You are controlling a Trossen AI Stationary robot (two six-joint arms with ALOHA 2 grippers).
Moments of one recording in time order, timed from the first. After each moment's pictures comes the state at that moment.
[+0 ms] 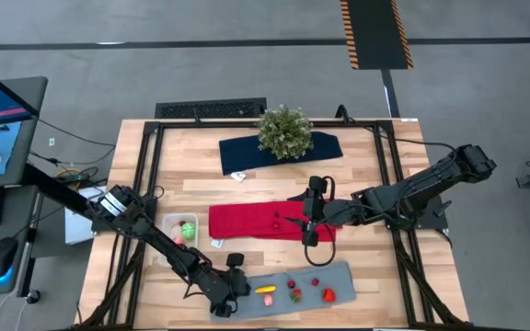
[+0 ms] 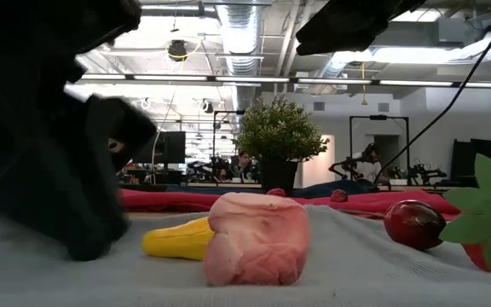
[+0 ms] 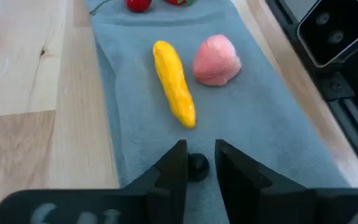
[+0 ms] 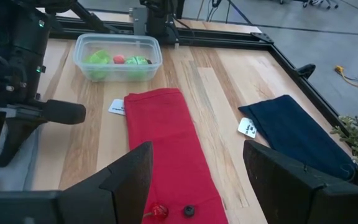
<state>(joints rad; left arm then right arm) -0.68 1.95 0.91 0.31 -0.27 -0.41 0.34 1.35 0.85 -0.02 0.49 0.06</state>
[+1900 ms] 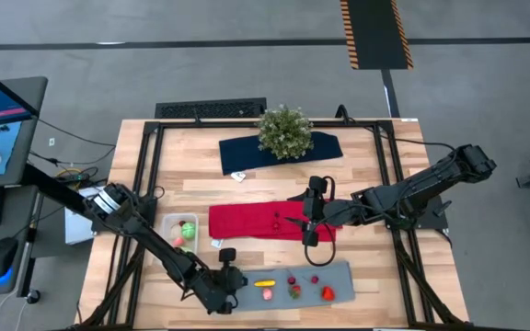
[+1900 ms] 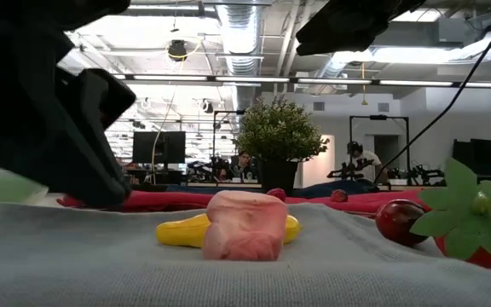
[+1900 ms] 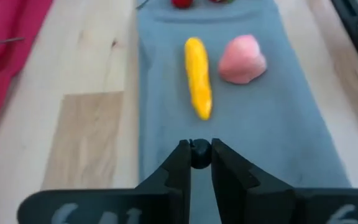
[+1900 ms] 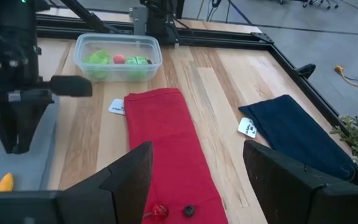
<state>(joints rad) -0.71 1.90 0.97 0.05 -0.50 -0.51 0.34 1.35 0.85 -0.02 0.49 0.06</state>
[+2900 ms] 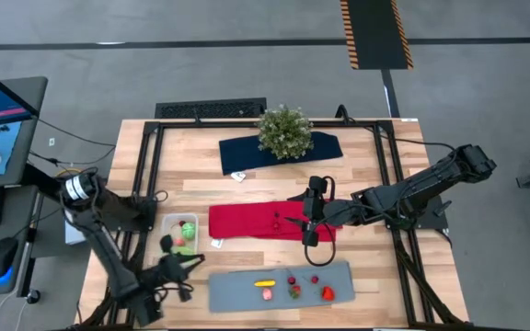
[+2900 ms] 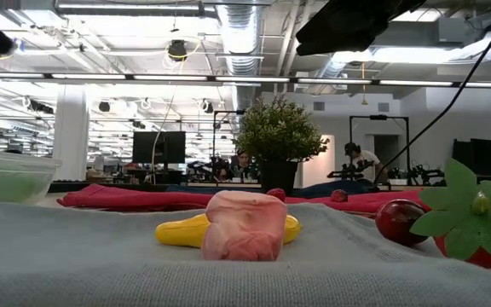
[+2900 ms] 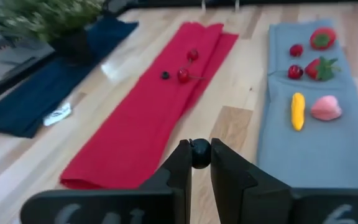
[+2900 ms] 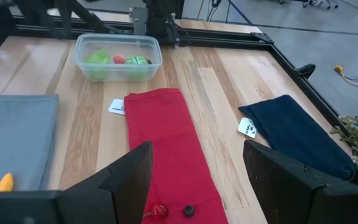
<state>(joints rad) -1.13 1.67 0.97 -0.94 -1.17 -1.53 0.34 1.35 0.85 -0.02 0.49 0.06</state>
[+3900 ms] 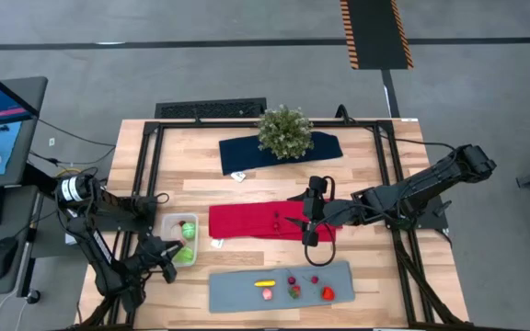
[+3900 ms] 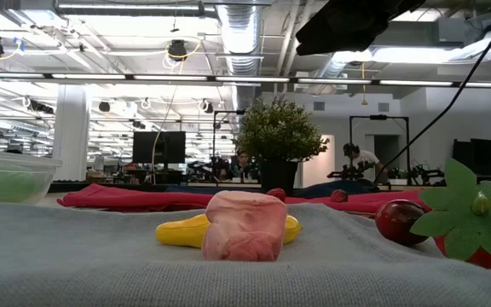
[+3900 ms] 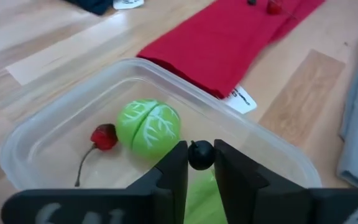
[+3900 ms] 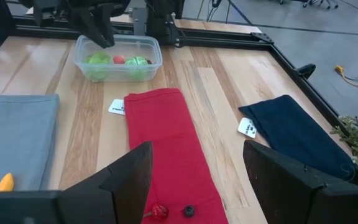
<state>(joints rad) -1.30 1.67 0.78 -1.17 -0.87 -2.27 0.34 1.35 0.85 -0.02 0.49 0.06</state>
